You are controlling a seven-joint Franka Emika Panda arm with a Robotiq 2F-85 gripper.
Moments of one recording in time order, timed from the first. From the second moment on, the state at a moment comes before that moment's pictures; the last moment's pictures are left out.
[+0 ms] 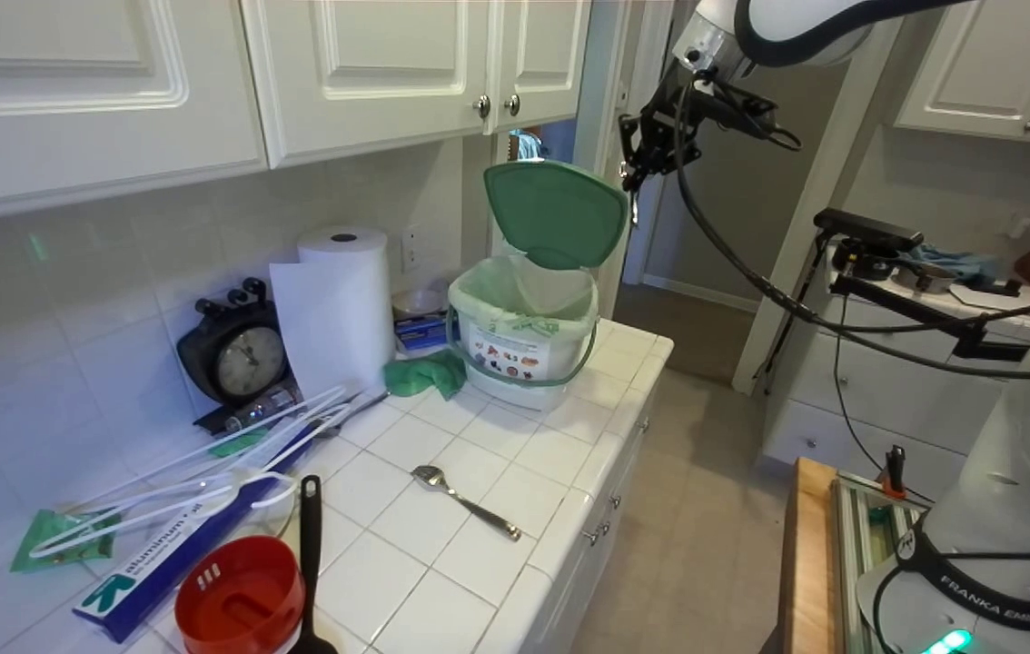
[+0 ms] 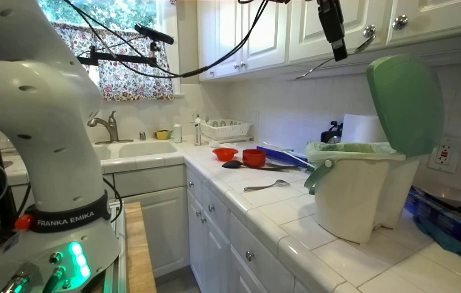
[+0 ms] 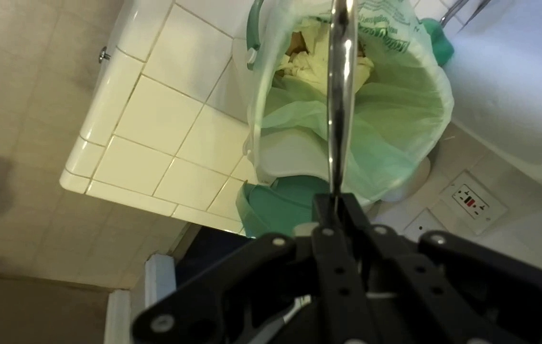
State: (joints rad) arm -0.21 -0.40 -0.11 -2.22 -0.06 2.25 0.73
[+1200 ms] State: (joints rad) arm -0.33 -0.32 -0.11 -2.14 -0.19 2.34 0.76
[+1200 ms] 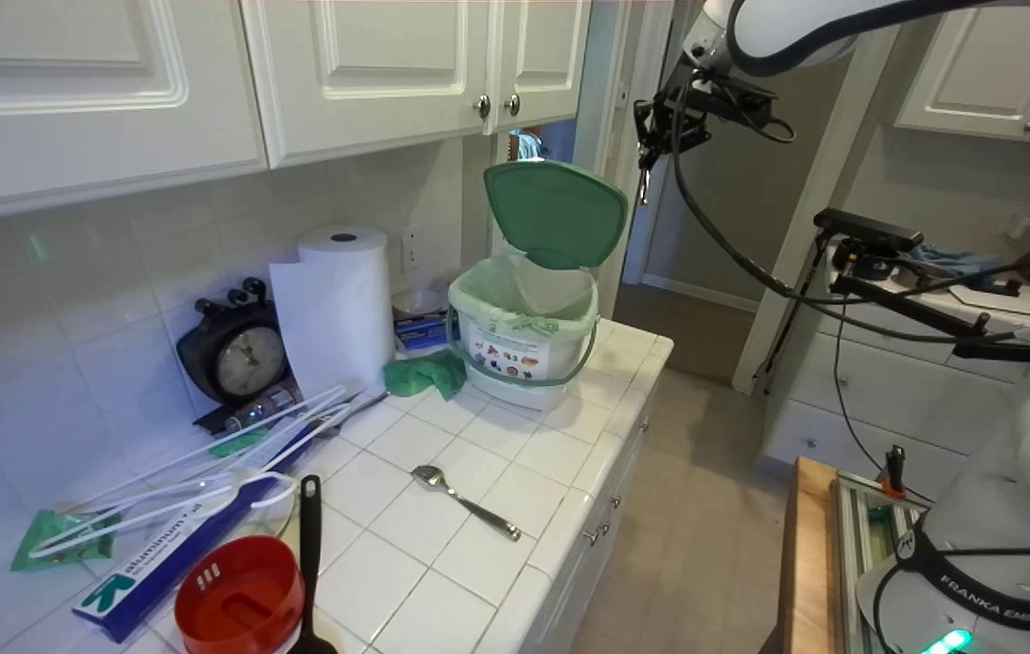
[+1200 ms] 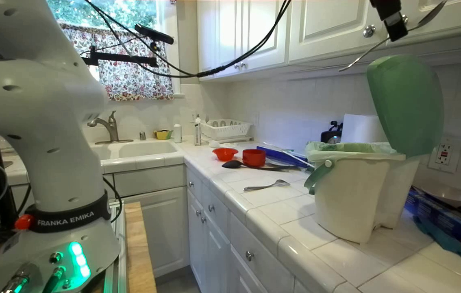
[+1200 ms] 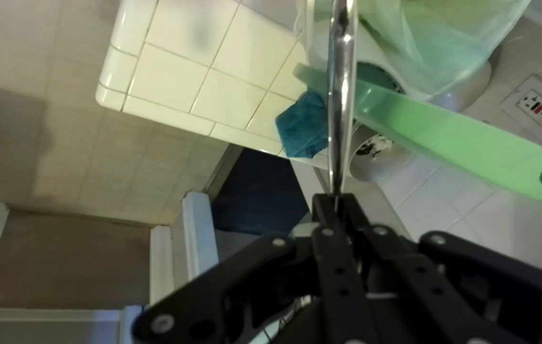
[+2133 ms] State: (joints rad) arm -0.35 -0.29 -0.09 -2.12 -0.47 2.38 0.90
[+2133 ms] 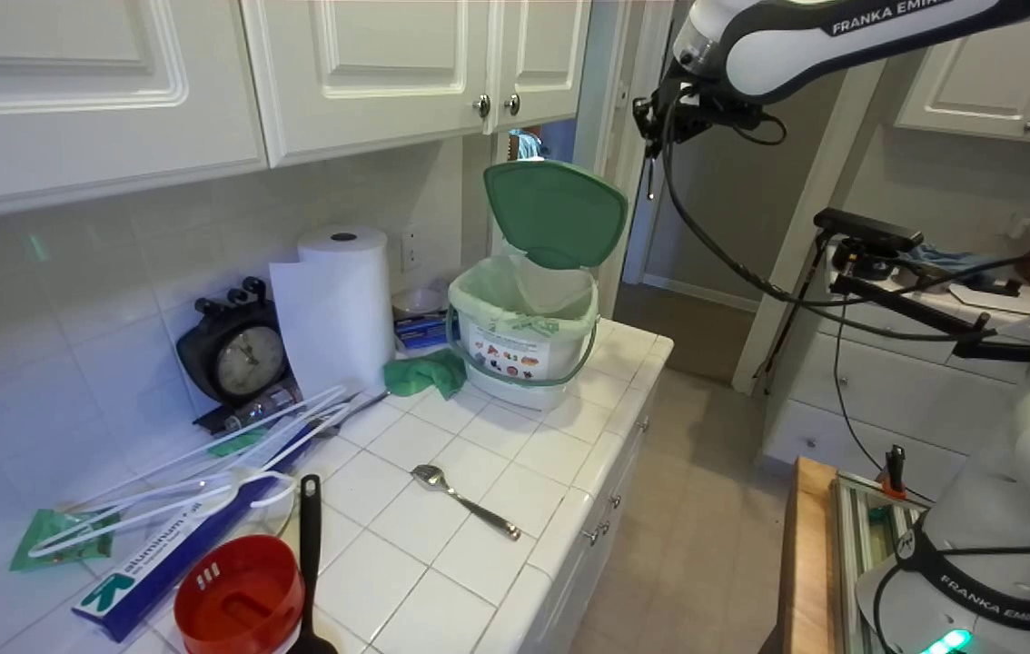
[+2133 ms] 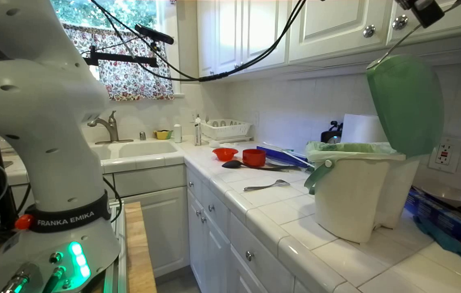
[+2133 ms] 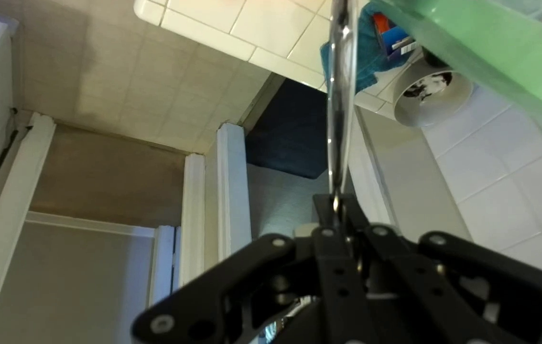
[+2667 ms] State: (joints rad) arm -0.35 -0.21 -0.09 -2.12 -0.57 2.54 1.01
